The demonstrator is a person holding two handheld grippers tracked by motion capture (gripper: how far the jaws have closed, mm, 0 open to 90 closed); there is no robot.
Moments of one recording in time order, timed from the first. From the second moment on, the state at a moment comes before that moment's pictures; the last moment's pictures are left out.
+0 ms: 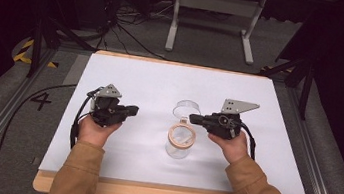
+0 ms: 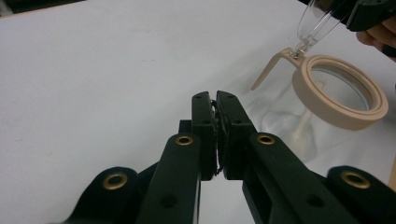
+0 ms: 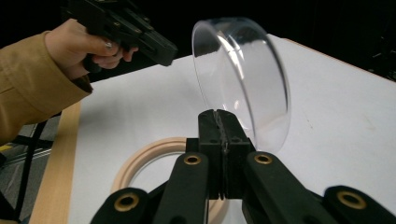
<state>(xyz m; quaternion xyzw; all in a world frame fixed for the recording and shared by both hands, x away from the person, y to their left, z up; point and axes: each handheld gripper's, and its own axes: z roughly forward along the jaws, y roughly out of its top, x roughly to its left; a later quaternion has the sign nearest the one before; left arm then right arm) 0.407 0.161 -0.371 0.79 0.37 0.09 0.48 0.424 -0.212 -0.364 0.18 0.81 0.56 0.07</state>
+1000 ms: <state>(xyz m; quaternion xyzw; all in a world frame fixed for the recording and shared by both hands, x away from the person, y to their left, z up) 0.404 0.185 -0.355 0.79 0.35 0.10 0.49 0.419 -0.271 -0.327 0.21 0.79 0.55 0.13</state>
